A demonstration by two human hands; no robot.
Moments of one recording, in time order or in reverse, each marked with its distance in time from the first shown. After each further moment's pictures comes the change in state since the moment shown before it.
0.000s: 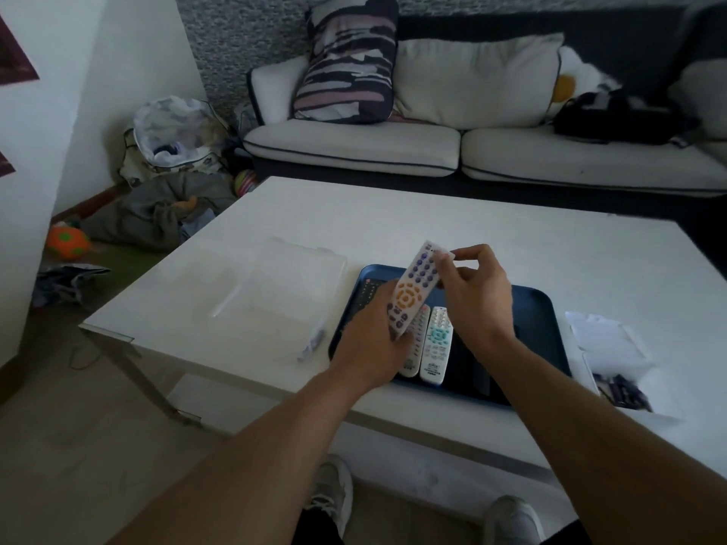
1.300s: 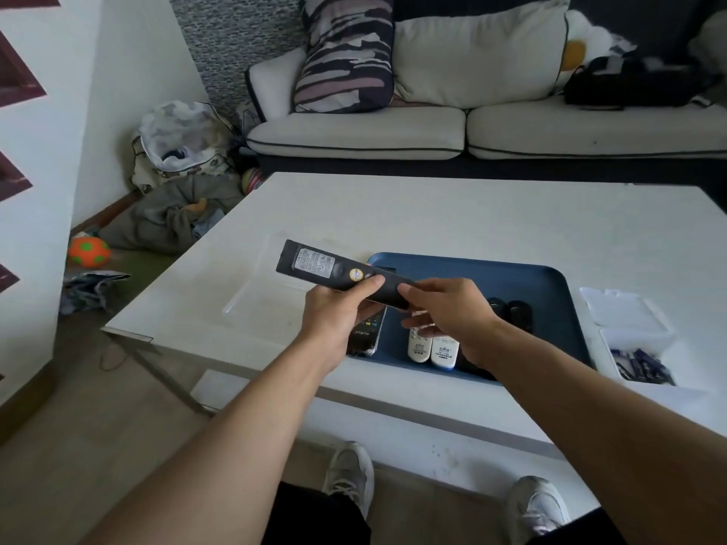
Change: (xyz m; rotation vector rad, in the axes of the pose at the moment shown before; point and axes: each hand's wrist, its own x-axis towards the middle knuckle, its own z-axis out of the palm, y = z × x) left_hand 0.005 0.011 -0.042 -0.840 0.285 -0.436; right_hand -0.012 0.018 0.015 0.054 -0.399 0.386
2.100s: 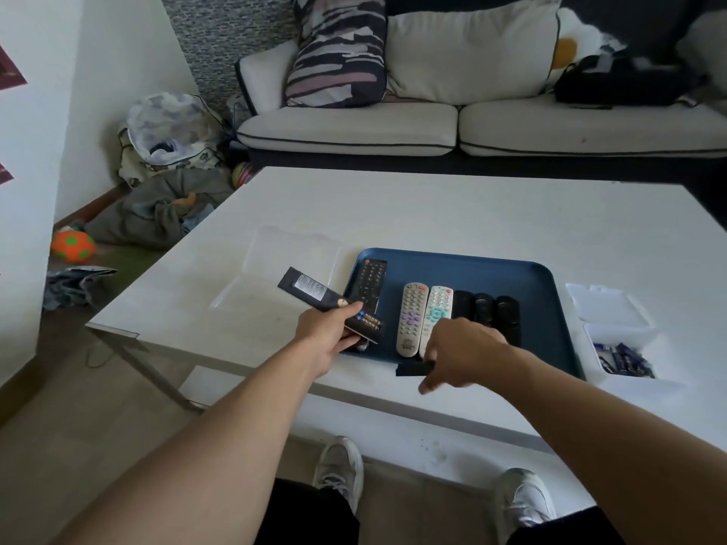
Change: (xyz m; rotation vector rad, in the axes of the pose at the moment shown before) left_hand 0.028 -0.044 -0.020 0.131 0.135 -0.315; right_hand -0.005 0.039 -0.021 -1.315 -0.241 -0.054
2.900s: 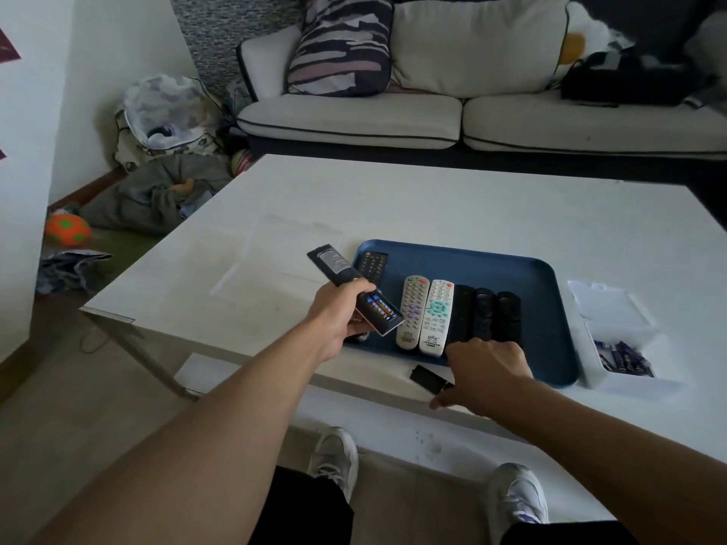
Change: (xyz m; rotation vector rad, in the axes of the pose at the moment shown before) left_hand -0.010 0.014 0.016 0.080 -0.162 0.062; right_hand -0.031 0.007 0.020 -0.274 0.082 0.076
